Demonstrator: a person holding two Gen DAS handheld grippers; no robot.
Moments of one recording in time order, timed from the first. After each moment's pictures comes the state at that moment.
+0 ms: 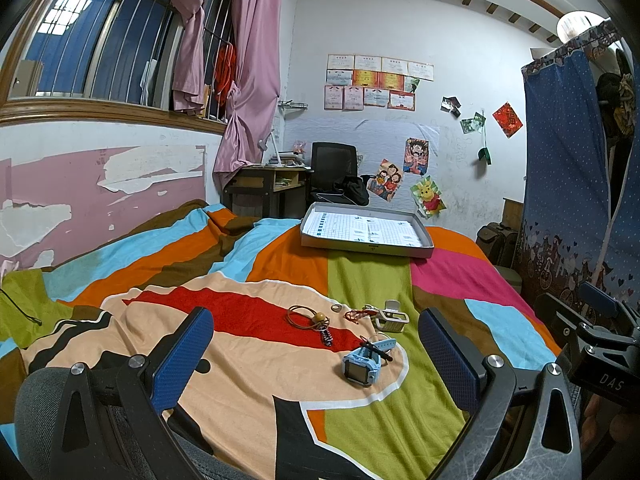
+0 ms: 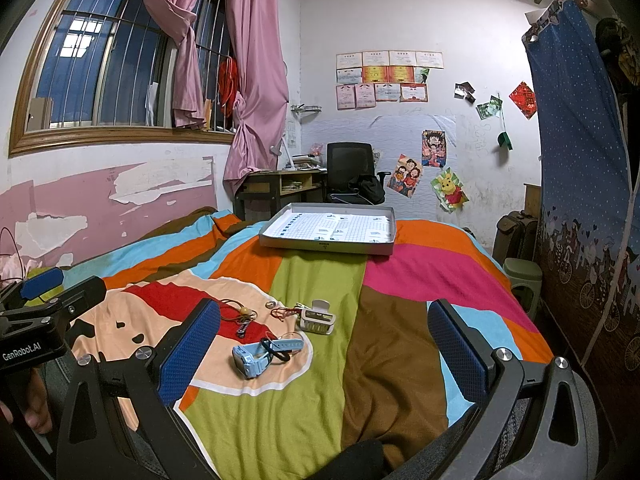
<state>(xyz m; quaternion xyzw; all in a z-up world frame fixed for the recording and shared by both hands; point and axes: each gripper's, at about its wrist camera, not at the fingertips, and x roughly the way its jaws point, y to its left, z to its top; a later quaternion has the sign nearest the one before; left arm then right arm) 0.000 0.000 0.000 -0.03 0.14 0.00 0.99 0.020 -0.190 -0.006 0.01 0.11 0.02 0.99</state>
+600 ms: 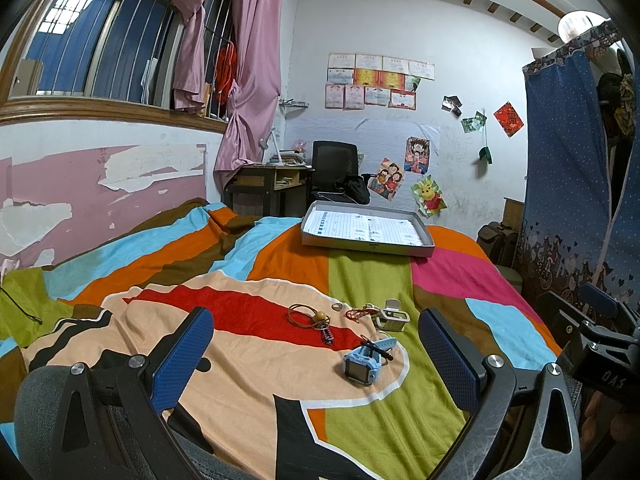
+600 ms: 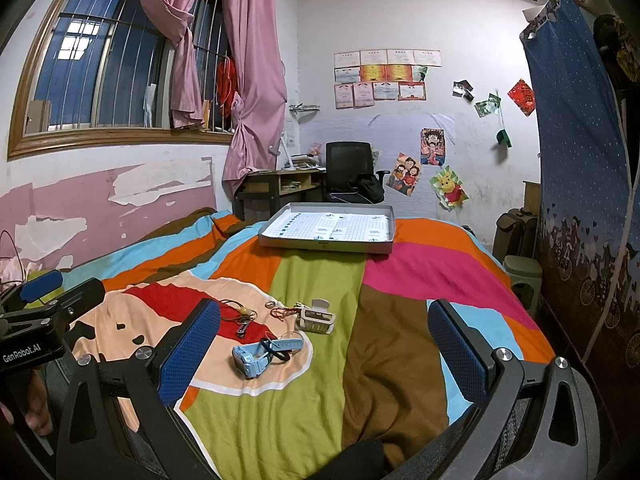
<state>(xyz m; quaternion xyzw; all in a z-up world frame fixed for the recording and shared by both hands) 0.001 0.000 0.000 -0.04 0.14 0.00 0.99 0.020 -0.192 -0.006 0.01 0.11 0.02 0.99</state>
